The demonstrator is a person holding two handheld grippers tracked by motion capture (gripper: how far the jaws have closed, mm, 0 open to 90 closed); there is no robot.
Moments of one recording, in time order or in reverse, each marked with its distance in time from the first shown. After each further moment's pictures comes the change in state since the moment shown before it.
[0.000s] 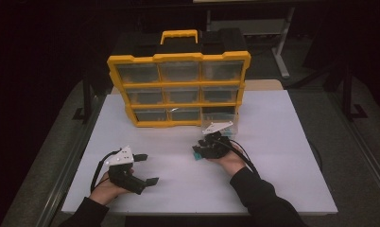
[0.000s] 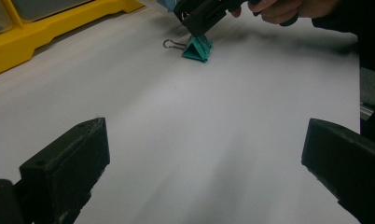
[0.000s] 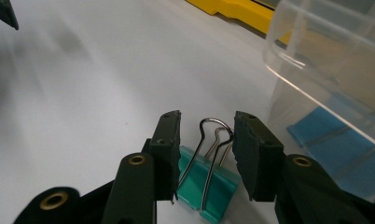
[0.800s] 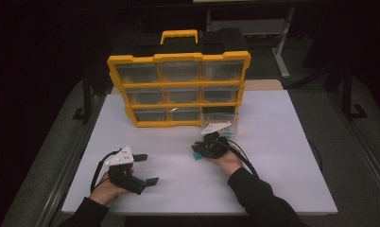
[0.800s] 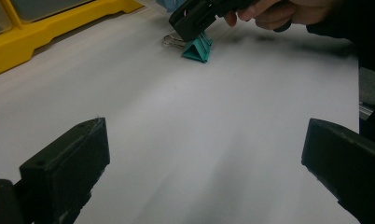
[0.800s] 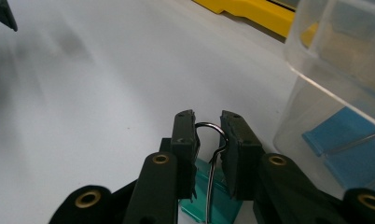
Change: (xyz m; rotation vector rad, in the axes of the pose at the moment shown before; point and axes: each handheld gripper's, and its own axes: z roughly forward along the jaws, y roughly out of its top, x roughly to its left) left arm 0.000 0.000 0.000 -0.002 -0.002 0.002; right arm 0.000 -0.001 0.009 -0.004 0.027 0.010
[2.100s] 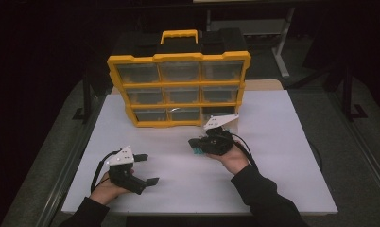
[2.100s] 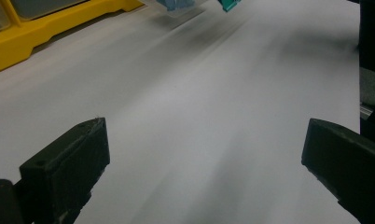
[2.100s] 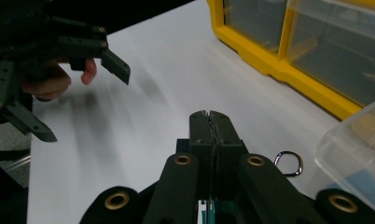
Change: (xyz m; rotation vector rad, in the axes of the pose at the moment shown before) left arm 0.001 0.000 0.001 0.004 0.002 -0.005; right arm 0.020 0.032 -0.049 -0.100 0.158 -0.063
